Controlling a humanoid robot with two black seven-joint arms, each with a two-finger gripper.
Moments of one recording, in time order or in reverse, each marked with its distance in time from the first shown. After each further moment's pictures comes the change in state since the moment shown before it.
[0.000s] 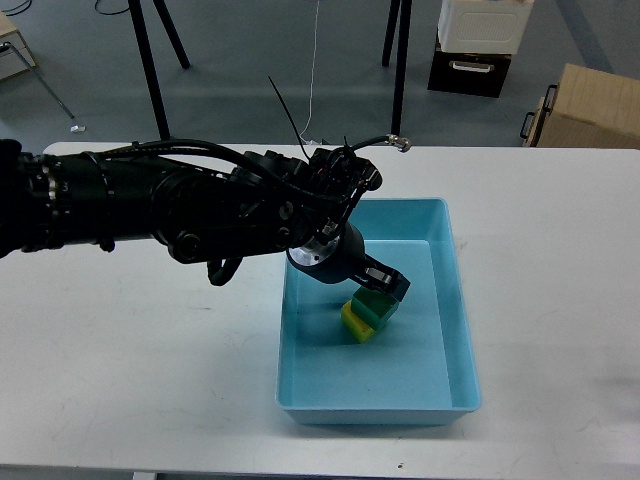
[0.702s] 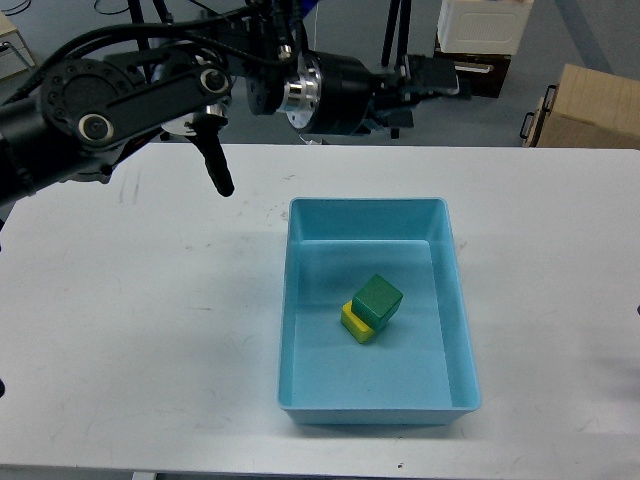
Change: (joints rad) left arm 0.199 0.252 -0.813 0.102 -0.101 0.000 -0.027; right arm 0.128 -0.017 -0.008 0.001 -0.113 0.000 0.000
